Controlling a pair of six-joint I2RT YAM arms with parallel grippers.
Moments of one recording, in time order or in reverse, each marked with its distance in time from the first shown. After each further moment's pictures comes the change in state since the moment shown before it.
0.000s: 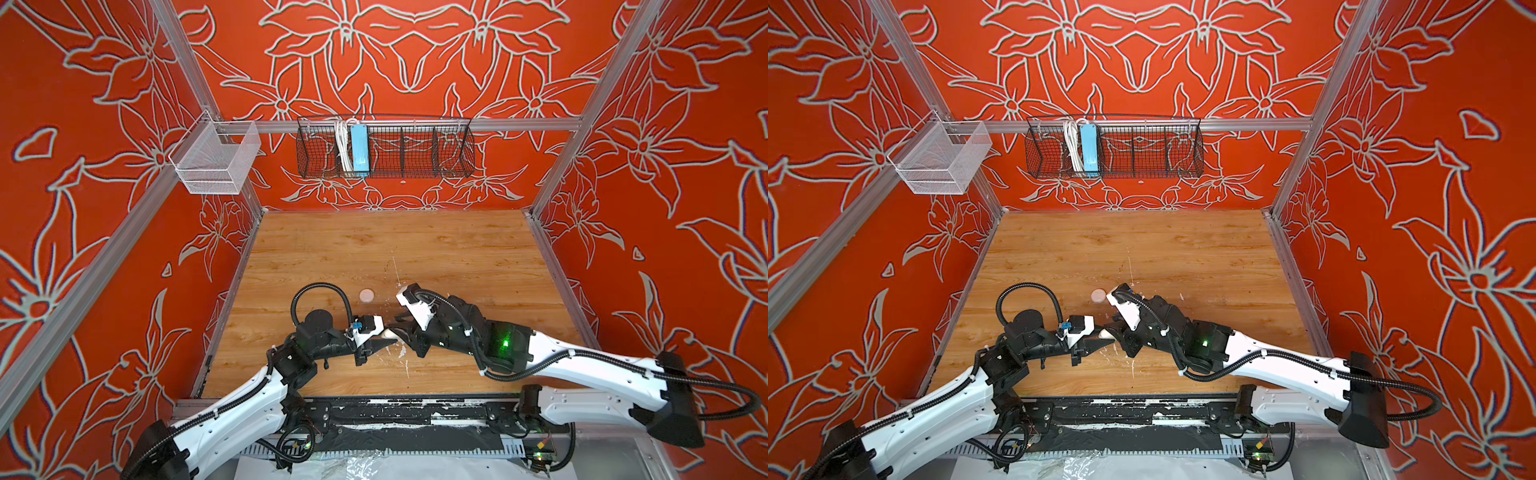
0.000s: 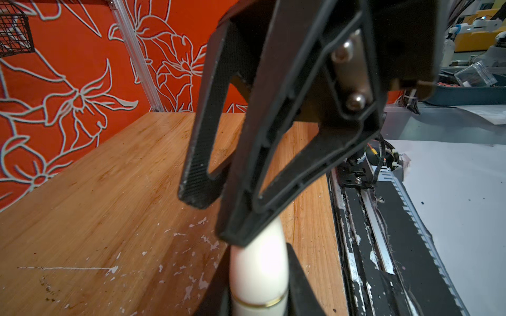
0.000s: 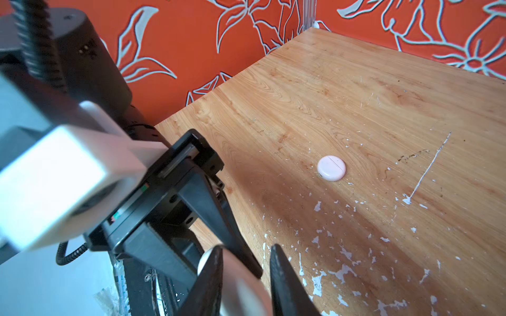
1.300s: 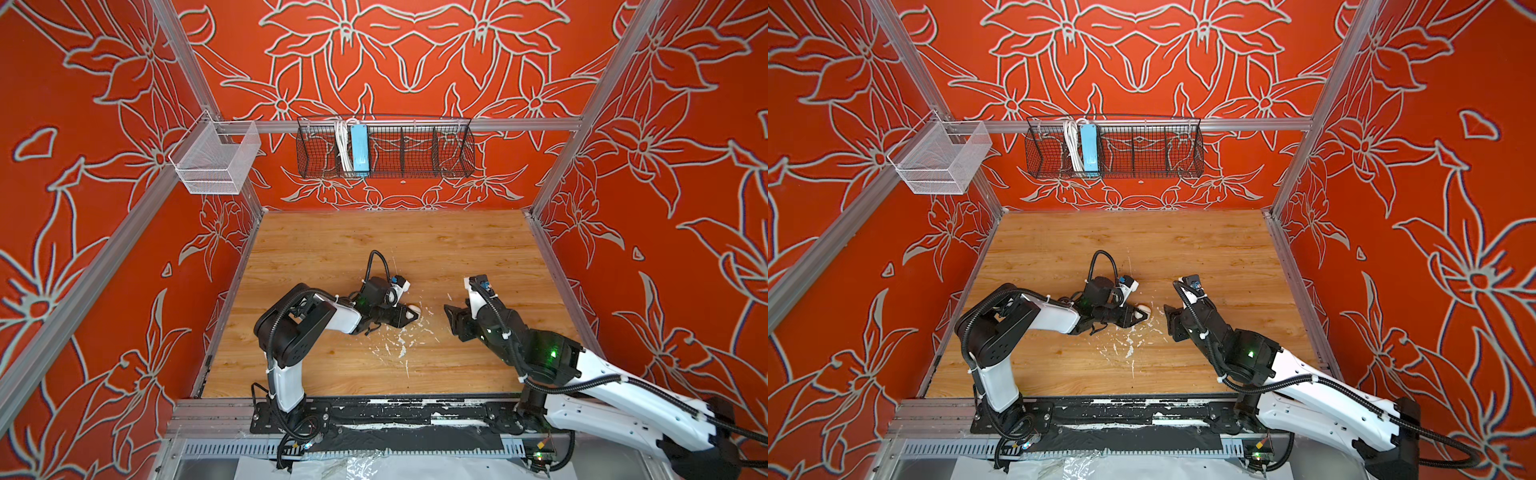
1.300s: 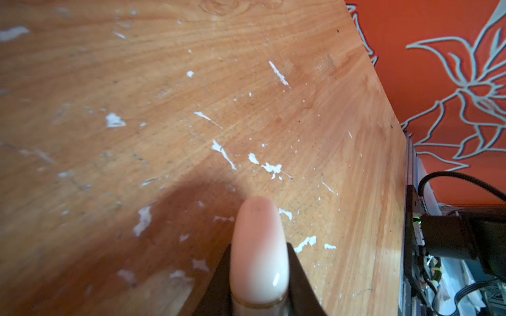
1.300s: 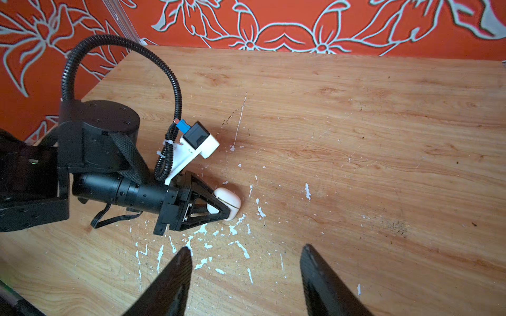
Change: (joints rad) left arm 0.047 1.117 0.431 0.191 -0.085 -0.668; right arm -0.166 -0.316 -0.127 -0.328 0.470 0.210
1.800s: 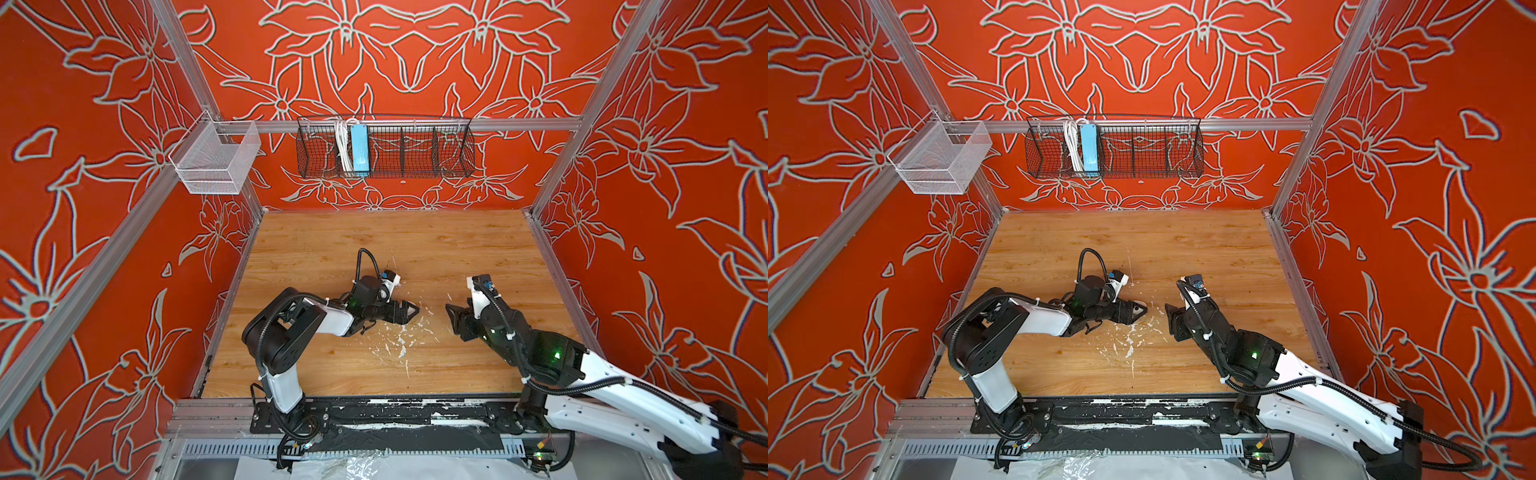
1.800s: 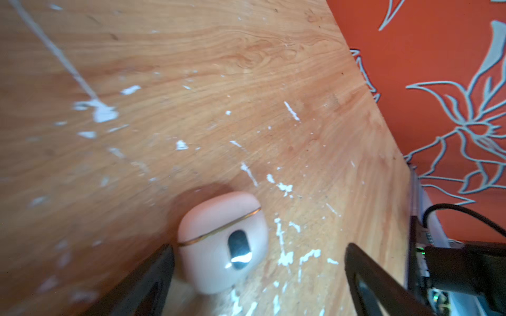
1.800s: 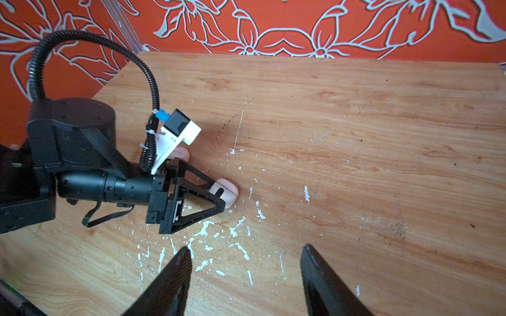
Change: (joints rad) left arm 0.035 -0.097 -0.080 0.060 -0.075 -0.040; right arm -0.006 -0.016 0.000 -0.003 -0.001 -0.008
